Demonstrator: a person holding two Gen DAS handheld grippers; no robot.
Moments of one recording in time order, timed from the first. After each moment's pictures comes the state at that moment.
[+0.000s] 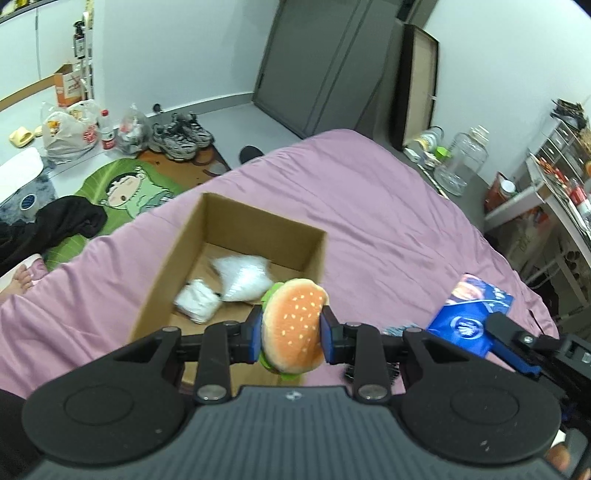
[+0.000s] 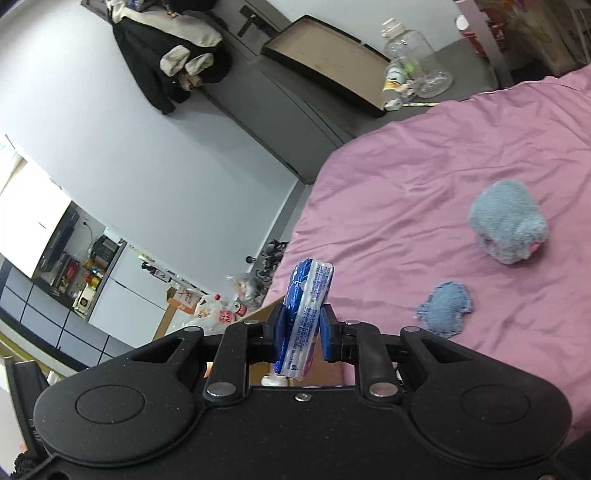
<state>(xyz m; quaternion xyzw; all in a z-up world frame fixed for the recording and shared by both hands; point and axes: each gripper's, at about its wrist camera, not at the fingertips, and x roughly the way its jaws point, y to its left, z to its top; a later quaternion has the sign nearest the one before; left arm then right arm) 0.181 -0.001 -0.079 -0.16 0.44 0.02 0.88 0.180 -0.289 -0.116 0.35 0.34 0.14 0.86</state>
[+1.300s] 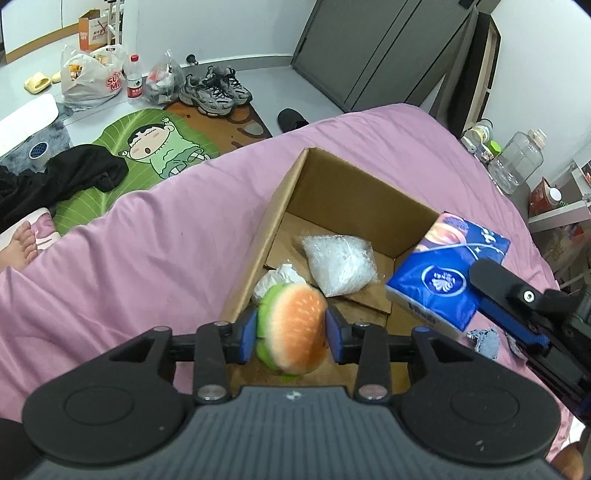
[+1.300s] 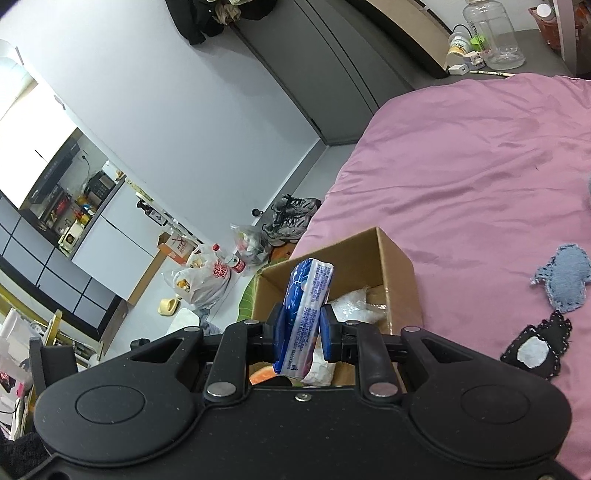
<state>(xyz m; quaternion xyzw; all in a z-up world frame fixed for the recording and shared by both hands) 0.208 0.082 -0.158 -0.21 0.49 0.04 0.85 0.220 -0.138 -0.143 0.26 0.38 0.17 0.87</state>
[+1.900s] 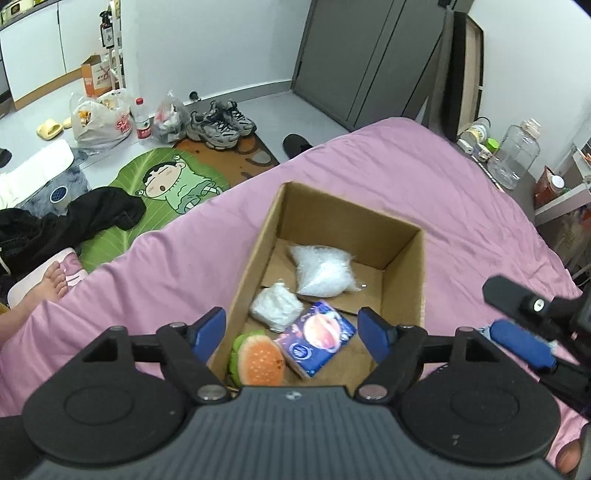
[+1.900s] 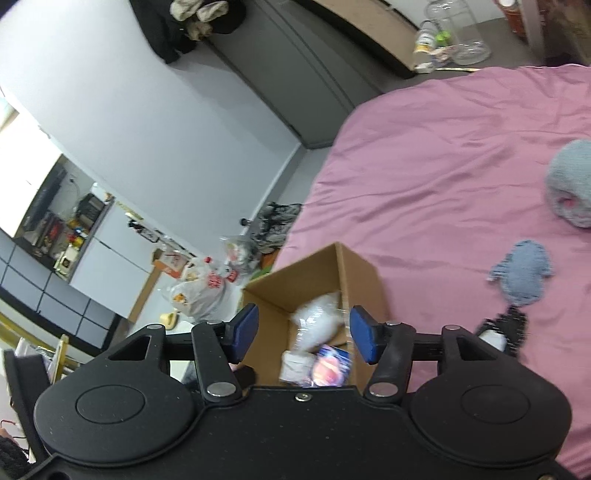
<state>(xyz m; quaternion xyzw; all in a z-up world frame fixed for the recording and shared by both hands) 0.196 0.048 -0.114 -0.14 0.47 0.06 0.87 0.205 -0.184 -0.128 0.30 0.39 0.13 0.86</state>
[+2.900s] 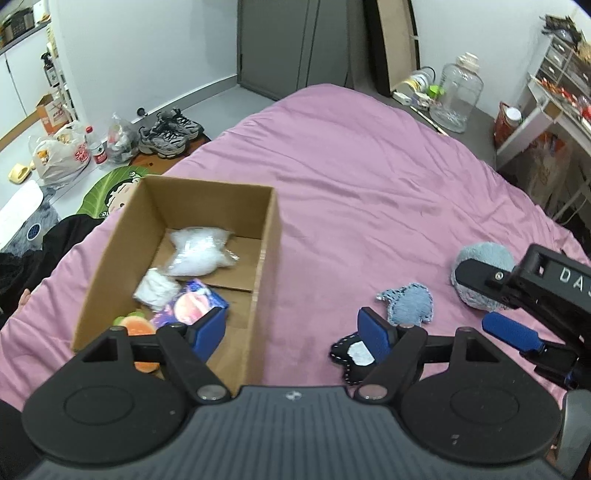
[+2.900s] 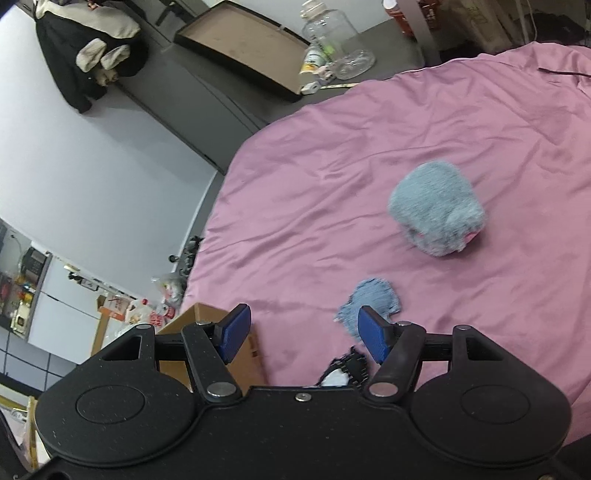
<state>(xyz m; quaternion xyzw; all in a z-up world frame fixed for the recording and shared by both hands) 0.207 -0.096 -0.112 -0.06 0.49 0.02 0.87 0.210 -0.306 -0.151 0.33 0.41 0.02 0.85</state>
